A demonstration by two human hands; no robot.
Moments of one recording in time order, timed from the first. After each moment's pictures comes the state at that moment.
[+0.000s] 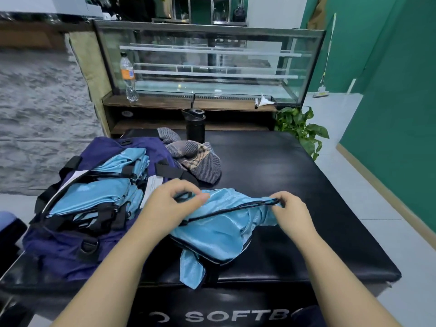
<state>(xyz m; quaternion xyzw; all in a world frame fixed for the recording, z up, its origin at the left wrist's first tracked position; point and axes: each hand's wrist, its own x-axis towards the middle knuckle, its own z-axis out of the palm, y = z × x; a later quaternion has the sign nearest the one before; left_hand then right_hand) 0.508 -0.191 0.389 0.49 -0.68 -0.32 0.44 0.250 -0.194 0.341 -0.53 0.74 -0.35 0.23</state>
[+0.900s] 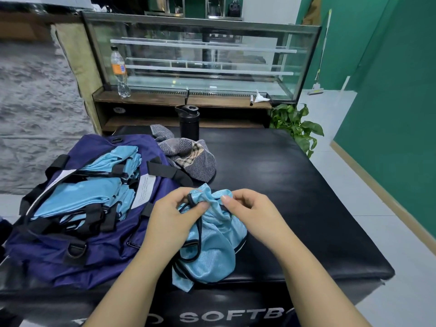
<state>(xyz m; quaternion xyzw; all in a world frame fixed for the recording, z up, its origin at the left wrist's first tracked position) 0.480 -0.176 0.372 0.51 -0.59 -0.37 0.50 0.309 -0.169 0.382 -0.57 0.59 -0.39 0.42</state>
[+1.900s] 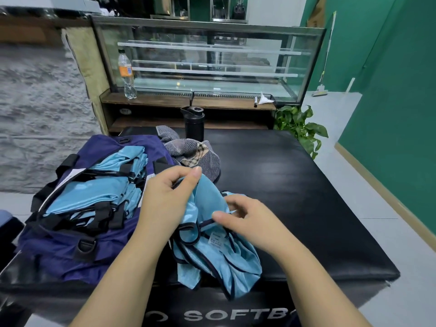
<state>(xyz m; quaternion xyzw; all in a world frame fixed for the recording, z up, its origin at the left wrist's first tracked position) 0.486 -0.175 0.414 0.48 -0.58 -0.33 0.57 0.318 -0.158 0.386 -0.66 0.57 -0.30 0.40</state>
